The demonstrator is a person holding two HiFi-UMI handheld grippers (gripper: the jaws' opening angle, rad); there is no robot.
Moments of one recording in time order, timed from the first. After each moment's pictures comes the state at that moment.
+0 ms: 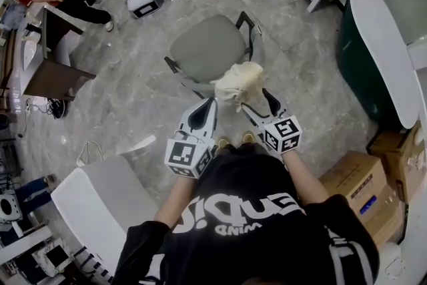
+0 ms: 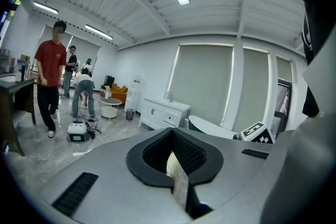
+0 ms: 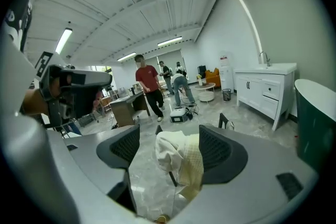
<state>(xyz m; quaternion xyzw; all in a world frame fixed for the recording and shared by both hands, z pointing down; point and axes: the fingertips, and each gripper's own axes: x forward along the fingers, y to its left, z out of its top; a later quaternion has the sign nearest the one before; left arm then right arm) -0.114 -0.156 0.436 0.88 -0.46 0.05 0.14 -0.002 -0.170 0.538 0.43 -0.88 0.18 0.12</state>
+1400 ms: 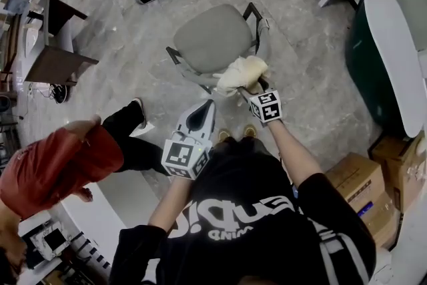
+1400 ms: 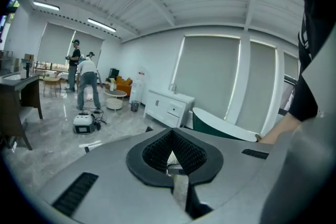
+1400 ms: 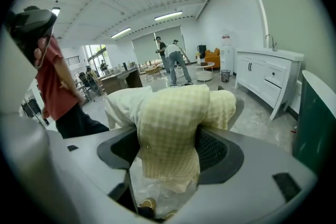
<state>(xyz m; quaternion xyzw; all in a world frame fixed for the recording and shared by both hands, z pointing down) -0.112 -0.160 0.468 0.86 -0.47 0.09 0.17 -0.007 -0.248 0.693 0.42 -0.85 0.21 0.24</state>
